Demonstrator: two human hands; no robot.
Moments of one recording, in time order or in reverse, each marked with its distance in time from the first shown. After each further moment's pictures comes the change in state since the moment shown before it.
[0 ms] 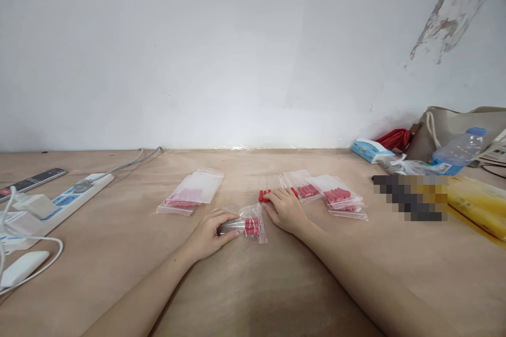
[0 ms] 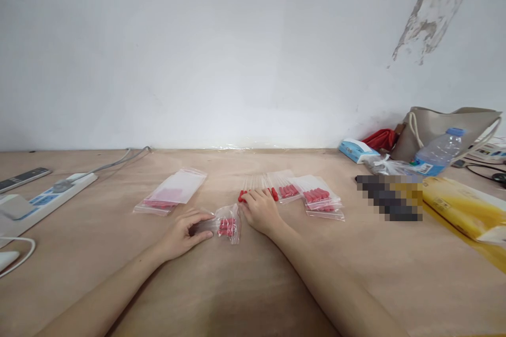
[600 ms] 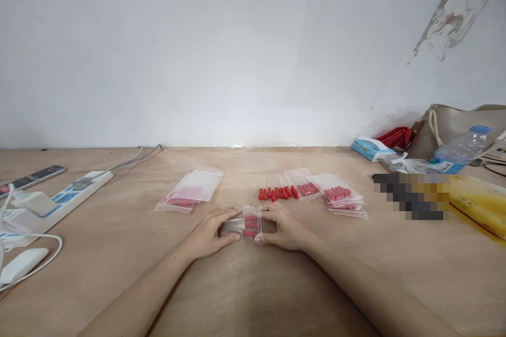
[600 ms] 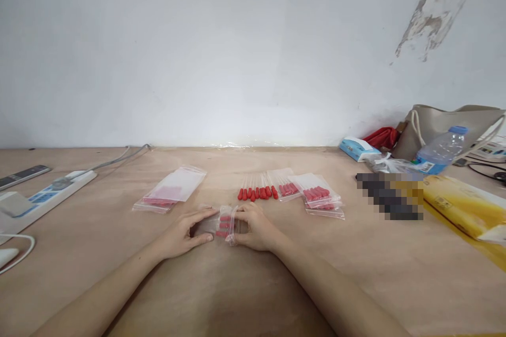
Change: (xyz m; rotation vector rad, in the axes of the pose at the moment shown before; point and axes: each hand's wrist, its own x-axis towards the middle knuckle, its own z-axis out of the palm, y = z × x) left_hand -0.001 0.002 -0.002 0.011 -0.134 -0.034; right_hand -0.020 -0.020 -0.011 0.553 -0.291 0.001
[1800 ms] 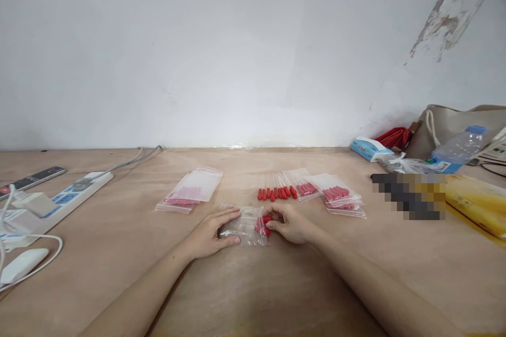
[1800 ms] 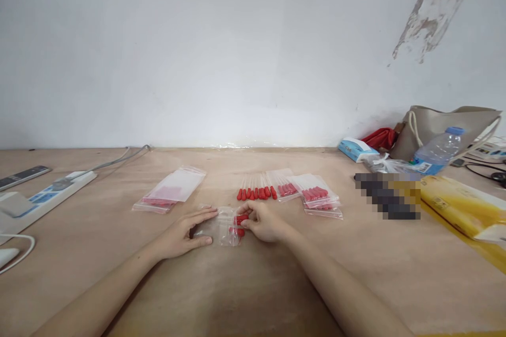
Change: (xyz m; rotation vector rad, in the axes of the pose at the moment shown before) left_hand 0.000 0.000 -0.001 -0.003 -0.056 -0.006; right_hand -0.001 0.004 -0.009 0.361 0.008 0.319
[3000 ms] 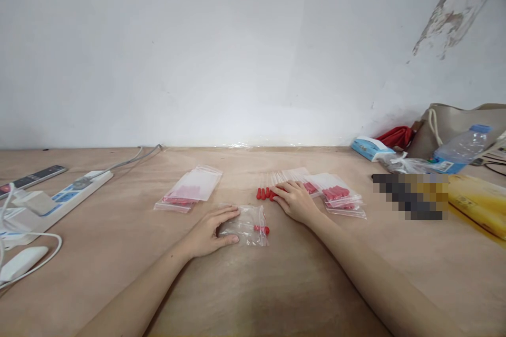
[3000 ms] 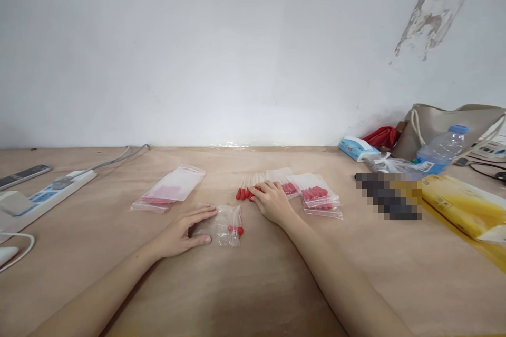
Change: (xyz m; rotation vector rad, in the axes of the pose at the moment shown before) left_hand 0.000 -0.003 0.001 -0.004 0.017 0.006; right_hand 0.022 0.035 -0.039 -0.969 0.345 -0.433
